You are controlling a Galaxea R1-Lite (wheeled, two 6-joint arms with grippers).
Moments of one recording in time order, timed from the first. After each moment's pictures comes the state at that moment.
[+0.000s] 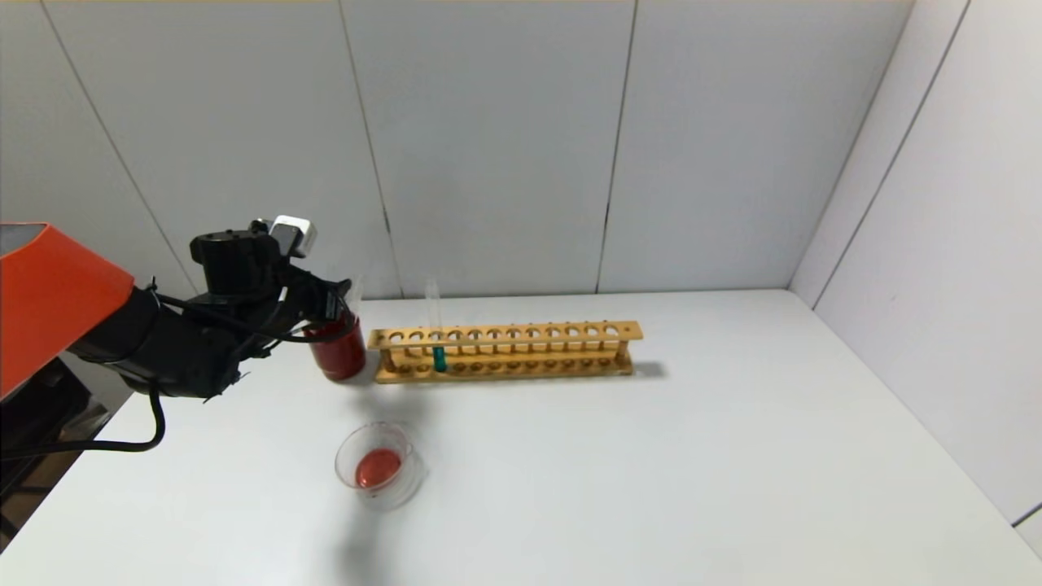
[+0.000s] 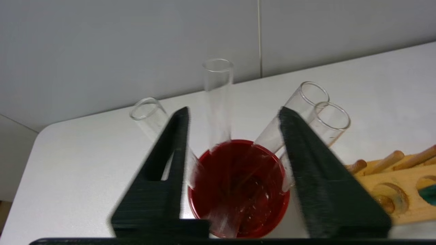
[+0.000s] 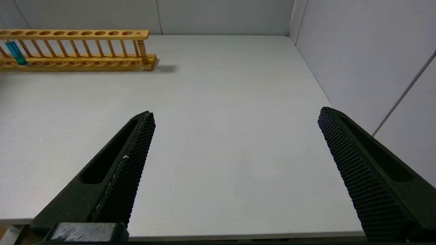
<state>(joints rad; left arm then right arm) -0.06 2.10 -1.04 -0.87 0.00 0.16 0.00 0.00 0.00 0.01 0.01 -0.01</state>
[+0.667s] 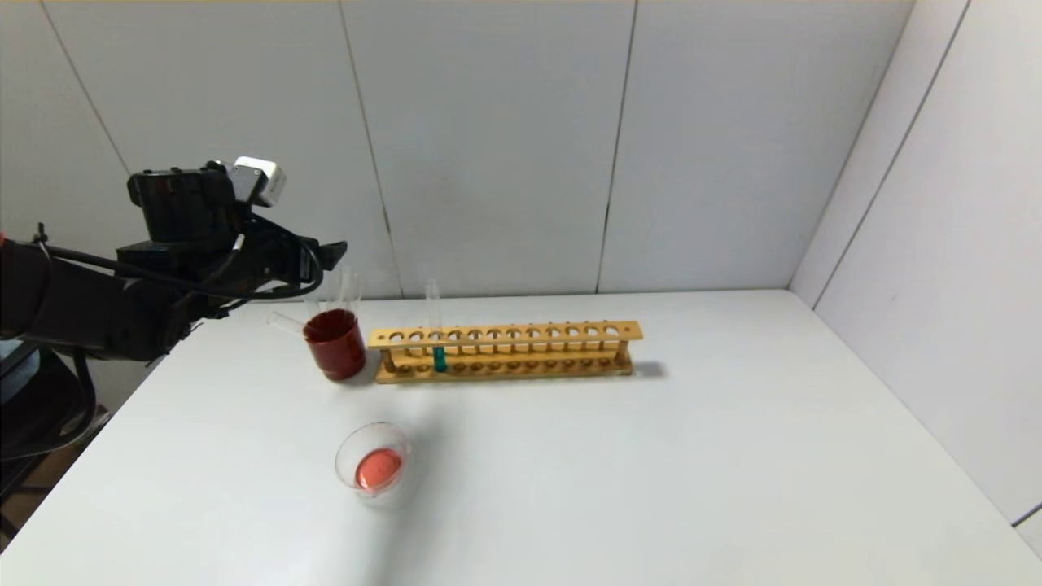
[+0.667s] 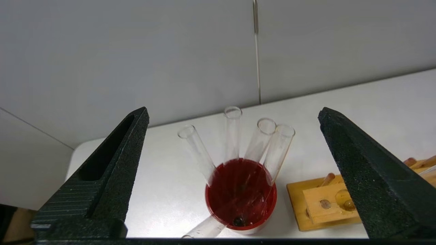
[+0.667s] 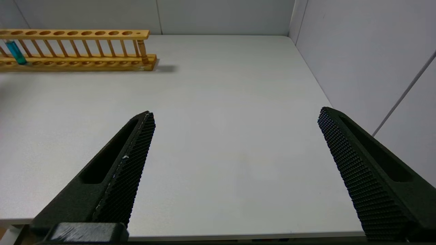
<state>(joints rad) -0.06 1.90 -1.09 -0.66 0.00 0.16 0.00 0.00 0.00 0.01 0.01 -0.01</state>
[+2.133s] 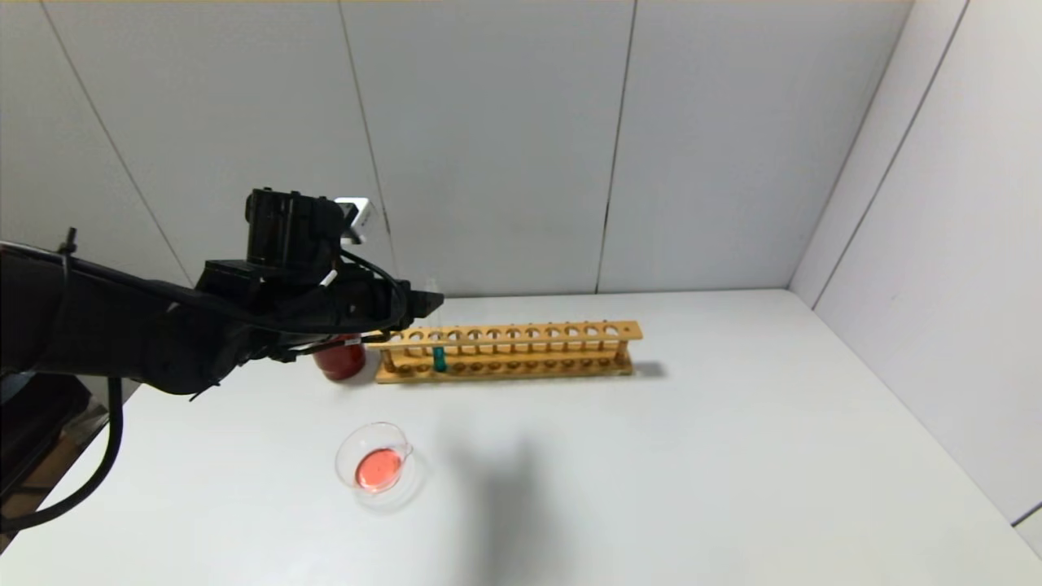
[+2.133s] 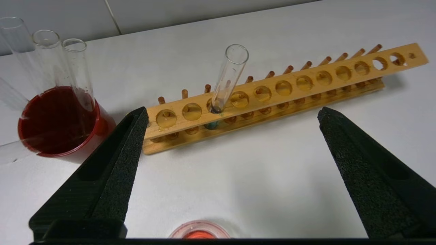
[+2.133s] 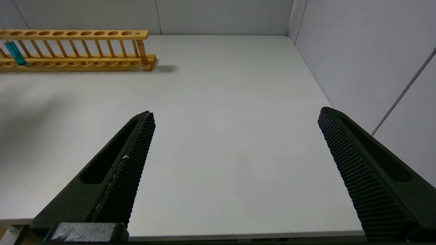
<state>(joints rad) -0.36 1.82 -1.05 -0.39 0.03 -0.13 0.00 0.00 0.00 0.01 0.01 -0.01</state>
